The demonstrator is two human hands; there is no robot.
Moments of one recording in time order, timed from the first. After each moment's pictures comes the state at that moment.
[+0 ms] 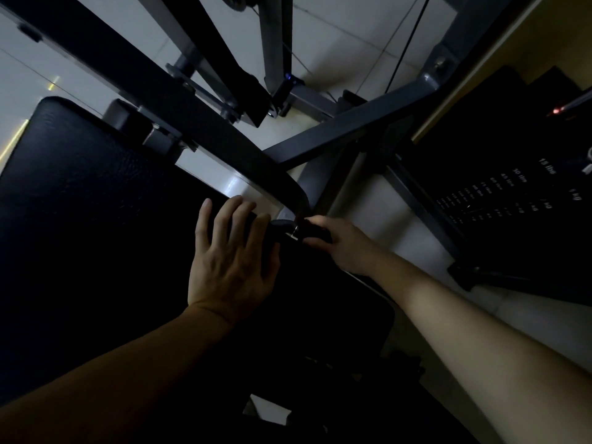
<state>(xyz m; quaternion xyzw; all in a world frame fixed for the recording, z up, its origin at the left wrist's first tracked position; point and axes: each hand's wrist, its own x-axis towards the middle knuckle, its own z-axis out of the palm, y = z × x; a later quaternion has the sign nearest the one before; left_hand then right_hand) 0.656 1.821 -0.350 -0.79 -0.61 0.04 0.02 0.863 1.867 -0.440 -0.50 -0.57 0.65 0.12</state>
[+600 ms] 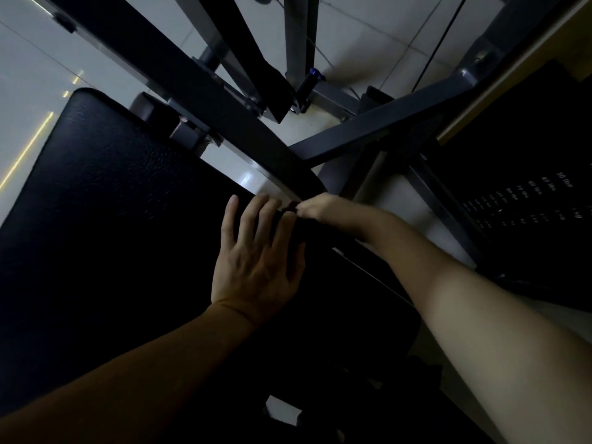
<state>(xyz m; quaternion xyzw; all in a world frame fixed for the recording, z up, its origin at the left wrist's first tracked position) 0.654 1.821 -0.353 -0.79 -0.61 0.03 0.02 0.805 1.927 -0.424 -0.48 -0.49 0.72 0.02</state>
